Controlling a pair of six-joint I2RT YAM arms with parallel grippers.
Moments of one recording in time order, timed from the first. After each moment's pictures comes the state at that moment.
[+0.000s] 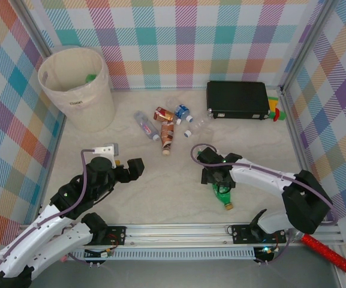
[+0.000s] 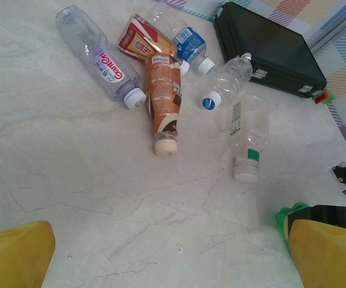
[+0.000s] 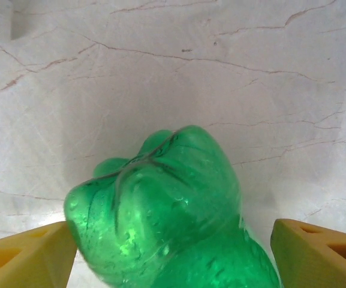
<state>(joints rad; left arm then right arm) -0.73 0.59 0.70 -0.63 -0.24 -0.66 0.78 1.37 0.80 -0.80 0.24 0.86</state>
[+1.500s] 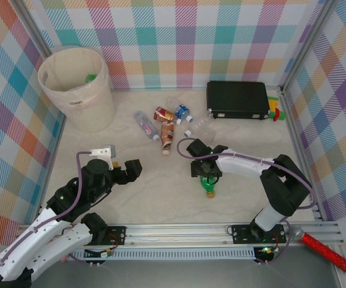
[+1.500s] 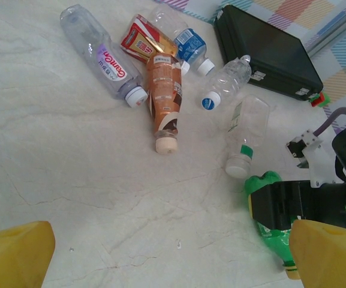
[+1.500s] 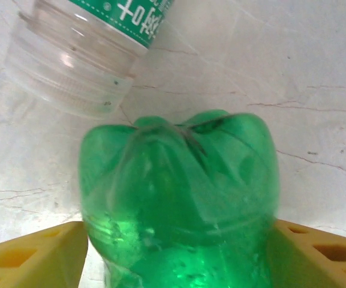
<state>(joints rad) -0.73 0.55 0.70 -0.67 -0.24 -0.68 0.77 1.61 0.95 -0.66 0.20 0.69</state>
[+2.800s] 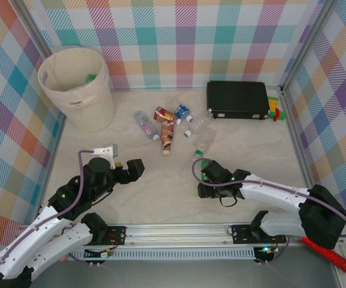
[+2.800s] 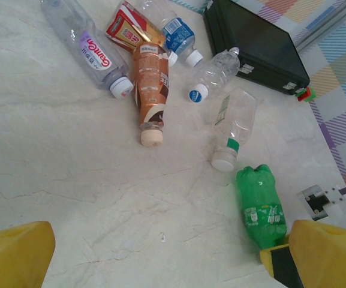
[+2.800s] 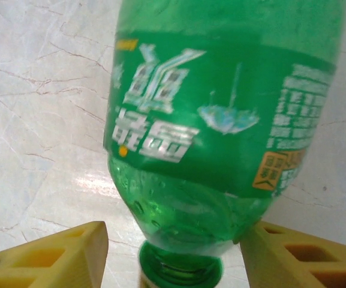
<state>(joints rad) -0.73 0.58 0.71 -0.66 -0.18 -0.72 0.87 1.21 0.58 -0.56 0.04 0.72</state>
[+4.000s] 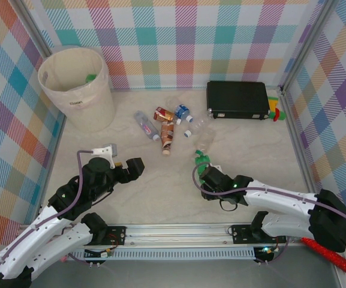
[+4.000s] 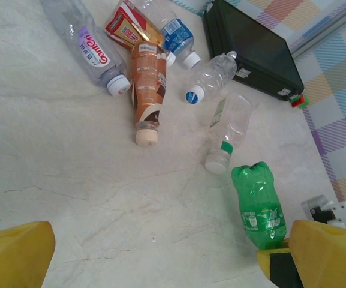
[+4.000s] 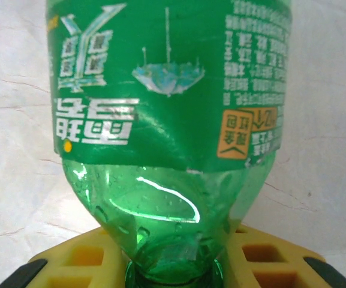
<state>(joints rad) -0.73 0.58 0.71 -0.64 -0.18 -0.77 0.98 1.11 0.56 -0.54 0.19 0.74</state>
